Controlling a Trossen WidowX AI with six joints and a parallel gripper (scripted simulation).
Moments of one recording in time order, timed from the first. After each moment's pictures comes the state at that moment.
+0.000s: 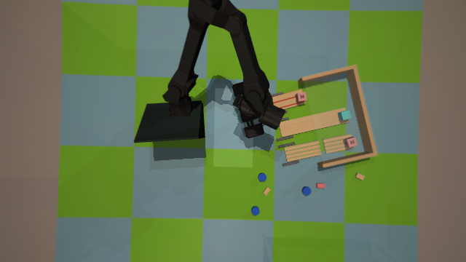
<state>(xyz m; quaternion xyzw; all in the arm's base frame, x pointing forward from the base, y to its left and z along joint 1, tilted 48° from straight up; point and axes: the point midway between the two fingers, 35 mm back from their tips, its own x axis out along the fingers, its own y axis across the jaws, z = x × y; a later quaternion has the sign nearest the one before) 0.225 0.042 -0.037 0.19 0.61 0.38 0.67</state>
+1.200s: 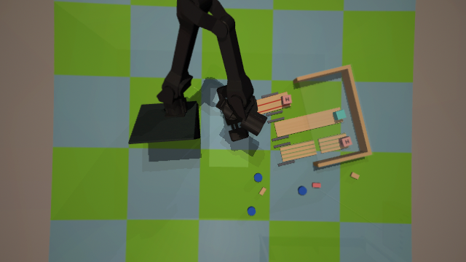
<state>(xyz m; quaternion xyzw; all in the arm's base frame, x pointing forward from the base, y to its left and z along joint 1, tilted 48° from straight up) 0.189 0.035 -0.044 0.19 0.61 0.38 0.67</state>
